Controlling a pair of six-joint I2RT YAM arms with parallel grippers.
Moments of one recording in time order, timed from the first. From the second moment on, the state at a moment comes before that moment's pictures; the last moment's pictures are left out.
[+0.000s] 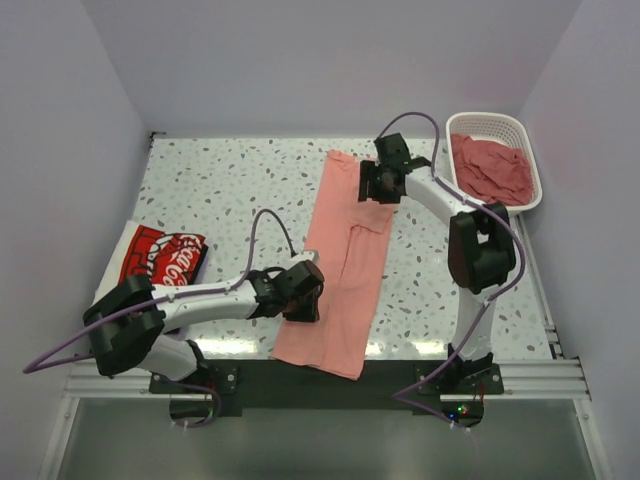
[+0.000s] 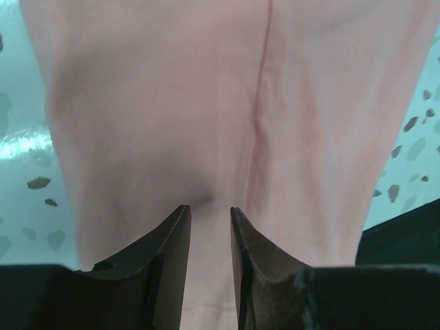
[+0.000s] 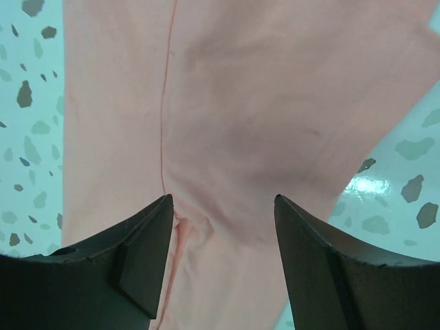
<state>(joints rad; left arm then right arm) -1.02 1.43 0.76 -0.38 -0.11 -0.91 0.34 2.00 1.61 -0.54 0.01 0.37</state>
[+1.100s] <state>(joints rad) -1.00 1.54 0.76 -0.23 -0.09 -1.03 0.36 2.57 2.33 -0.66 0.01 0.30</state>
